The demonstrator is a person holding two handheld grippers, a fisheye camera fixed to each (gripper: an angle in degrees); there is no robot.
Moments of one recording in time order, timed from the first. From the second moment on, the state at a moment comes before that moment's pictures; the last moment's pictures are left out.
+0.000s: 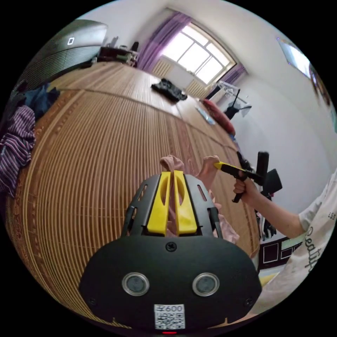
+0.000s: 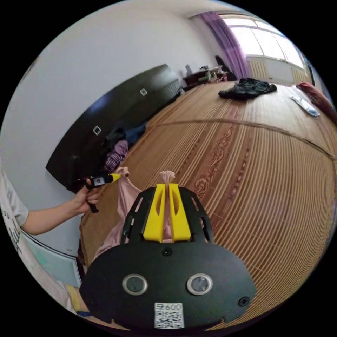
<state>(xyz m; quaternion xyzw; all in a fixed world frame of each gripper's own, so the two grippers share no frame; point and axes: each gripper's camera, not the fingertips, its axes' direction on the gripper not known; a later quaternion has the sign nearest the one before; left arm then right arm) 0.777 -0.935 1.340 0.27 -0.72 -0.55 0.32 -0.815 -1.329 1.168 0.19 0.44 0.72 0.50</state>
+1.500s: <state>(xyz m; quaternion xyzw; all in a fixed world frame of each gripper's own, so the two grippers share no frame) 0.572 -1.469 1.444 0.22 -0.69 -0.35 0.60 -0.967 -1.856 1.111 0.26 0.66 0.50 0.49</state>
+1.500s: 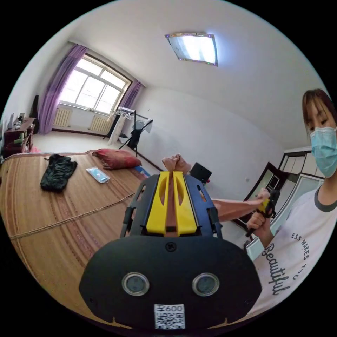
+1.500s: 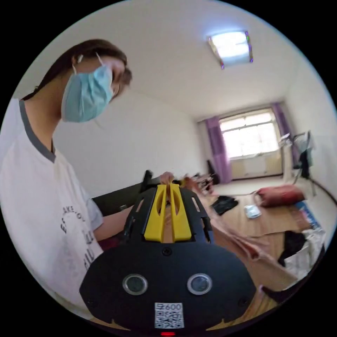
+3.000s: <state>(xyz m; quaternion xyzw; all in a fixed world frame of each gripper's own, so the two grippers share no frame) 0.858 -1.169 1.239 0.52 -0.51 -0.66 0.19 -0.718 -1.359 1.225 0.13 0.22 0.80 0.54</state>
